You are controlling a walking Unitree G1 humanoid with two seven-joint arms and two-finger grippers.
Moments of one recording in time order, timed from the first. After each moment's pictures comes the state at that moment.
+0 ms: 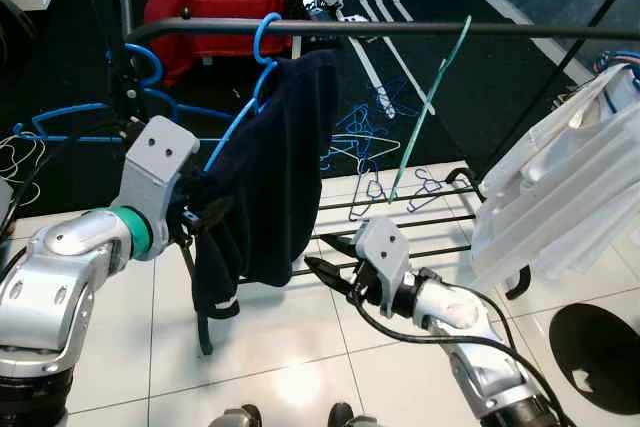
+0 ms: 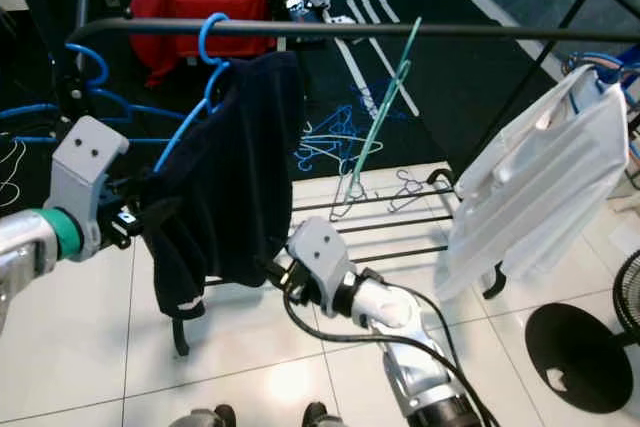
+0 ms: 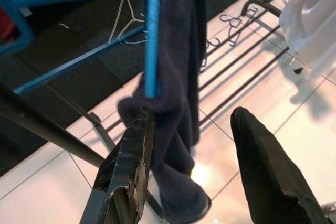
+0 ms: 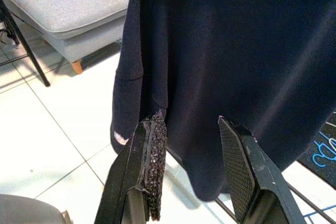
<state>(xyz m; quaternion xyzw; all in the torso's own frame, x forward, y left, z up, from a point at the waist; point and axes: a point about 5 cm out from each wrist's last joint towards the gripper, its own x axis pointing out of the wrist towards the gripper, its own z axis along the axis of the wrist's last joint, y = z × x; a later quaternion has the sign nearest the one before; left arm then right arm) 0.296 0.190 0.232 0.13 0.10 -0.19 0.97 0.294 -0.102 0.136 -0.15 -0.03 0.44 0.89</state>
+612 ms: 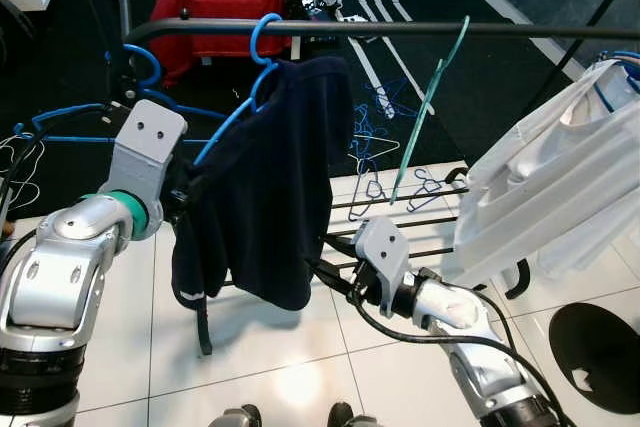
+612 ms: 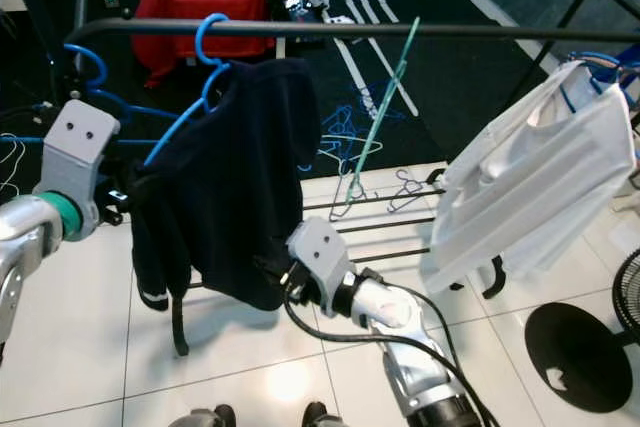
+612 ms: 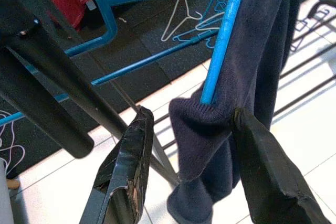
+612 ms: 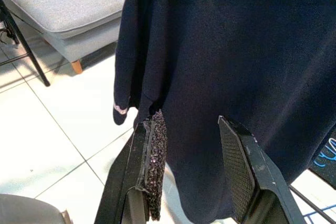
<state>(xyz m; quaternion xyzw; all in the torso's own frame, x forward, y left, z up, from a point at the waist) 0.316 0.201 0.232 0.16 0.08 -0.08 0.98 0.294 -0.102 0.136 -0.15 -0.03 0.44 0.89</state>
